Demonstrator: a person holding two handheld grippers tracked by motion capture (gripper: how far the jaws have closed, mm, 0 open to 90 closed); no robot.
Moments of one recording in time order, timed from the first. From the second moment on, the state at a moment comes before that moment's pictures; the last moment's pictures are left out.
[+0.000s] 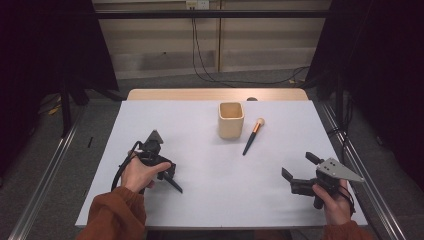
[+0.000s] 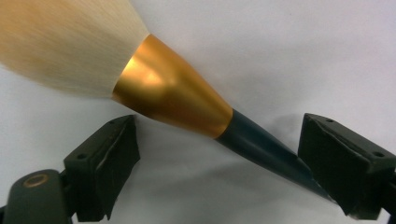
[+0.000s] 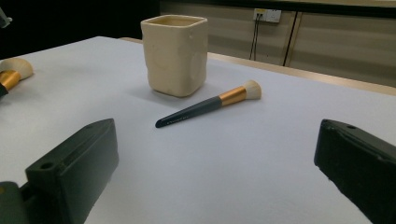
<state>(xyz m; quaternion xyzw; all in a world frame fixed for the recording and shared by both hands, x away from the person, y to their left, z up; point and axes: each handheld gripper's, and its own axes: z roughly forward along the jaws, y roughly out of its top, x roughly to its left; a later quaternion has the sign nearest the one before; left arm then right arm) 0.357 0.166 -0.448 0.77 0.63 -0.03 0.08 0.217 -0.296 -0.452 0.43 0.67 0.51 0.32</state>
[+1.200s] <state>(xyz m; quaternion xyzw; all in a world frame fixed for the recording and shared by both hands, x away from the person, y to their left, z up) 0.362 0.148 -0.453 0.80 0.60 0.00 0.00 0.215 -0.297 -0.452 0.43 0.67 0.51 0.31</state>
